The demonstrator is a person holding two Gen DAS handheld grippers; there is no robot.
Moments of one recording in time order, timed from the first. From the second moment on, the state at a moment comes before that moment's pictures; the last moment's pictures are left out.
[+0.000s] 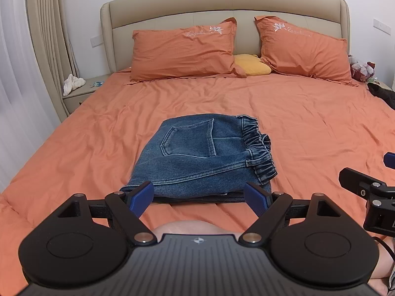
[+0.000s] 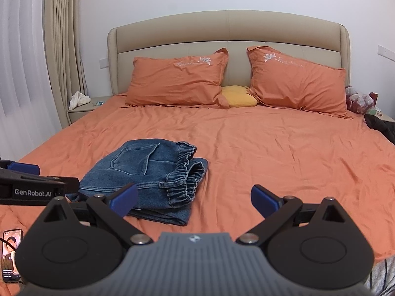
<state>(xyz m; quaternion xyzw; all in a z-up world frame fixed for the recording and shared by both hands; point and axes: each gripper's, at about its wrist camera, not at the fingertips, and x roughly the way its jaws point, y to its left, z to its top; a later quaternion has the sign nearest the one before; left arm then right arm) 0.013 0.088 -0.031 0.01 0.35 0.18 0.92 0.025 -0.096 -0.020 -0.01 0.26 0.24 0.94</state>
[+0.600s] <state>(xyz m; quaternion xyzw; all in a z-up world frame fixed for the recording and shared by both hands) 0.012 0.091 -0.031 0.03 0.34 0.17 0.92 0.025 -0.094 -0.019 0.00 0.26 0.23 0.94</state>
